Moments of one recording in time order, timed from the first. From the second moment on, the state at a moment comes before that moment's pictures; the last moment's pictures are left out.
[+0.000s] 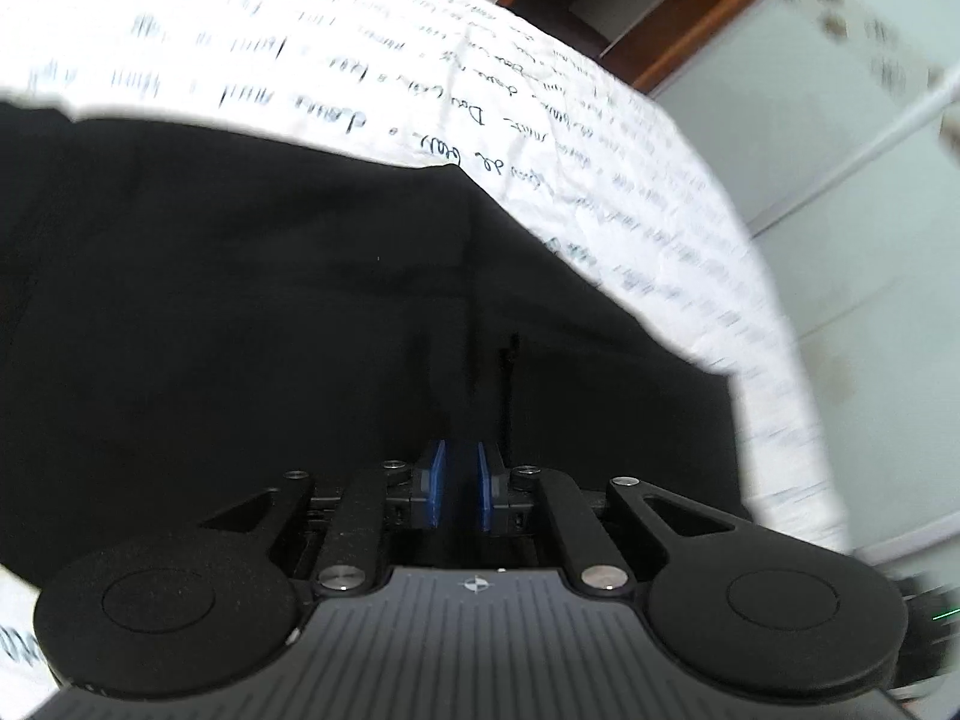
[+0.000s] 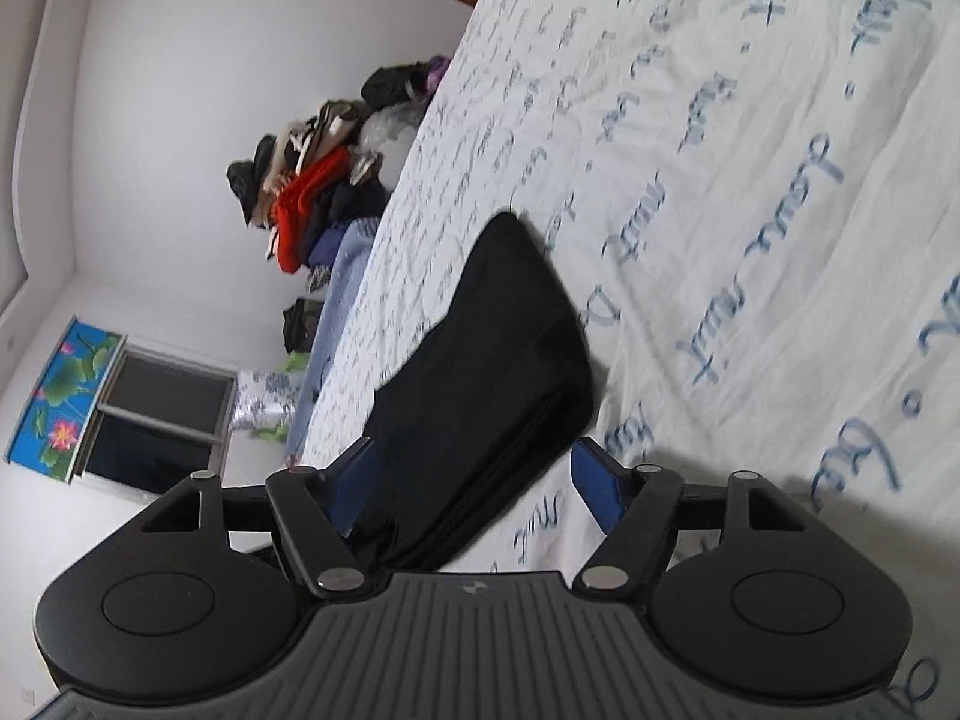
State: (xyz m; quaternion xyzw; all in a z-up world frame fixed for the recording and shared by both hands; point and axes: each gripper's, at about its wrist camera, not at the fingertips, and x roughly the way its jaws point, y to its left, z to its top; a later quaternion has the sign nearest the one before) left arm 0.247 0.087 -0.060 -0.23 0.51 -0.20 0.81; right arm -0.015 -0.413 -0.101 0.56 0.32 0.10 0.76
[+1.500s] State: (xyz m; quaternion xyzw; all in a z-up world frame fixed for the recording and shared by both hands) left arm 0.253 0.086 -0.059 -0.26 0.47 -0.23 0.81; right arm 0.037 -0.378 -0.087 0.44 0.34 0.19 0.81
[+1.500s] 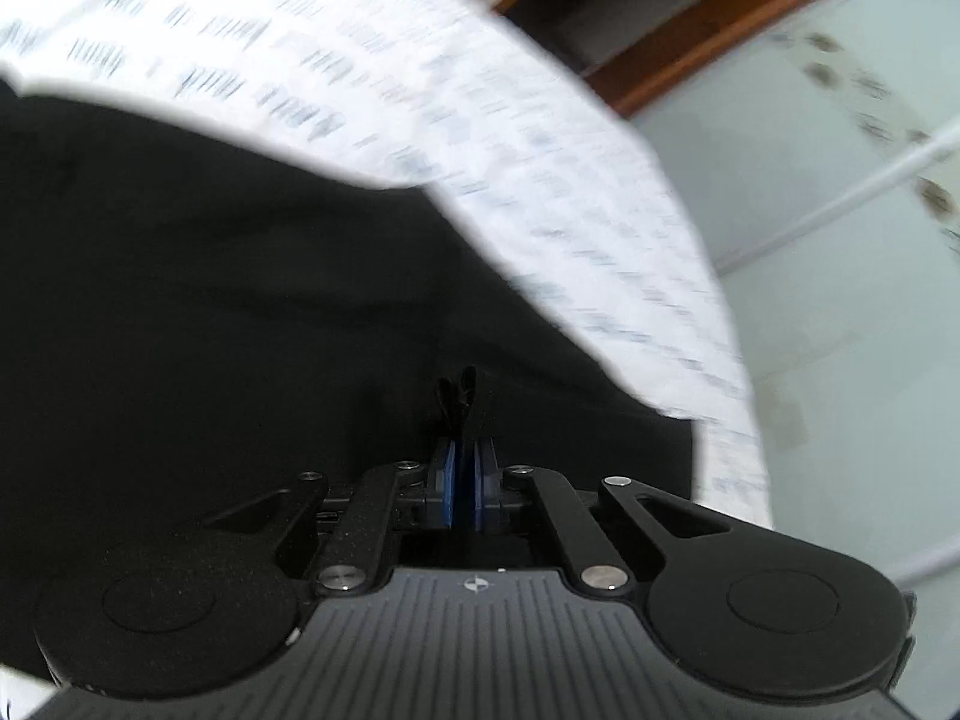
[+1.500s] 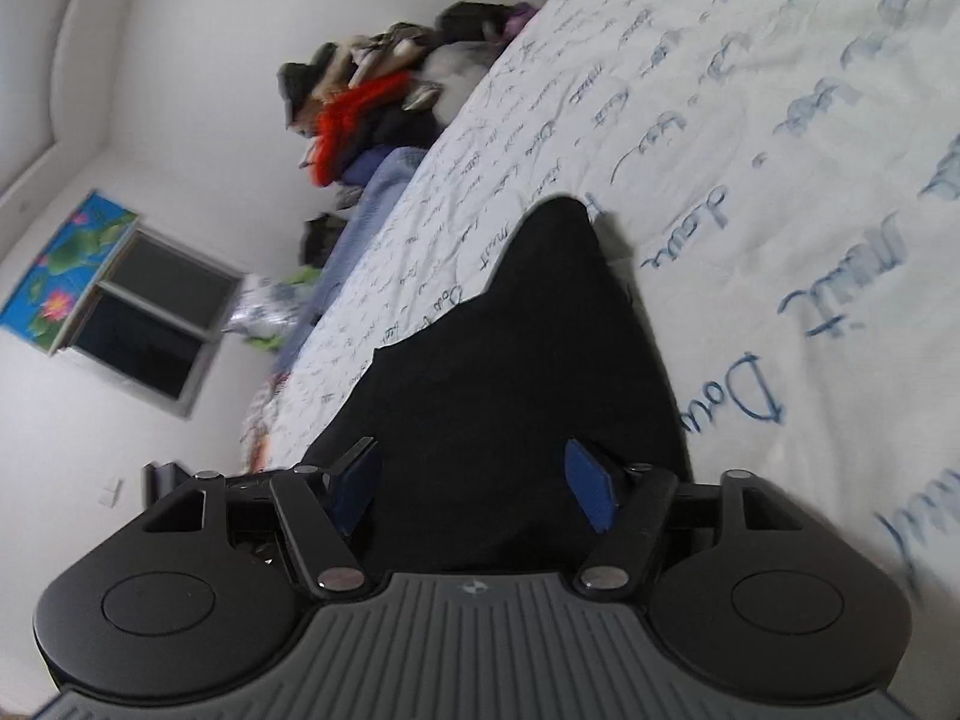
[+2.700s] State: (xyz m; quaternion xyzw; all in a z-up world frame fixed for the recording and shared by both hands) left arm 0.208 0.062 -0.076 -0.18 0.45 -0.23 0.84; right arm 0.146 -0.362 -0.088 0.16 0.42 0.16 0.88
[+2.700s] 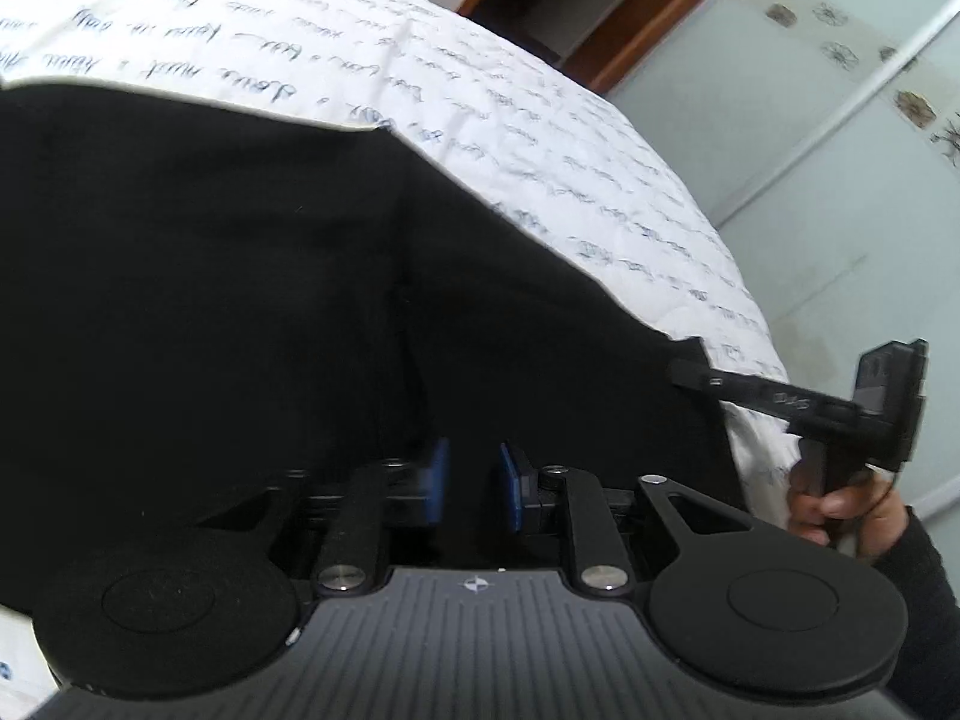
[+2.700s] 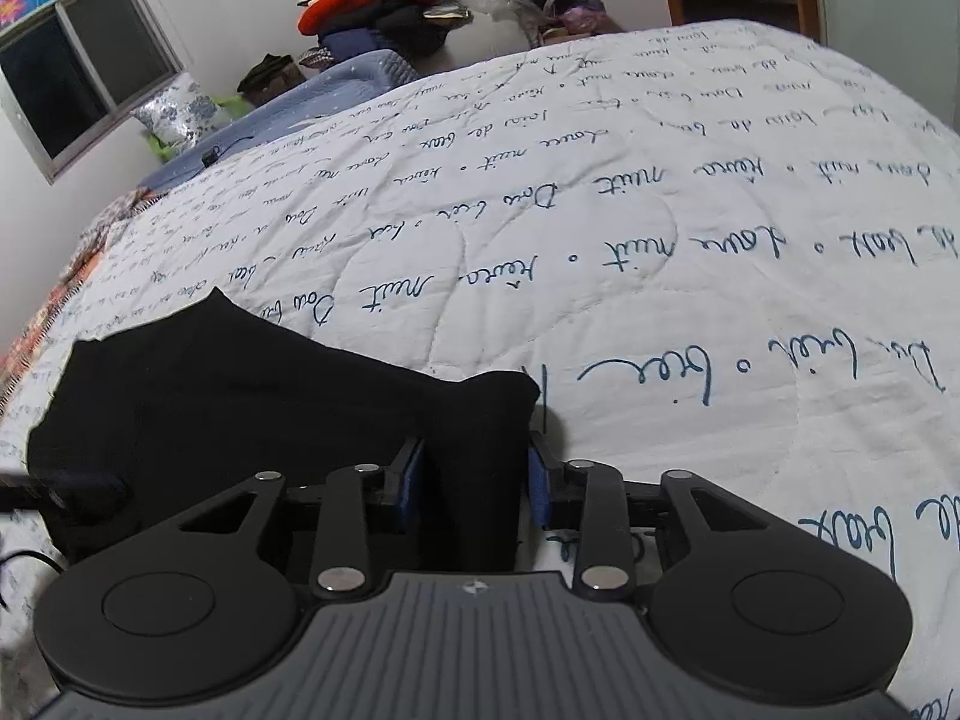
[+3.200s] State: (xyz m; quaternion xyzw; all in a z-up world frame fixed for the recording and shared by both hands) left arm 0.154 0.088 -0.068 -0.26 0.41 -0.19 0.85; right arm 0.135 -0.305 -0.012 0.19 0.35 0.27 0.88
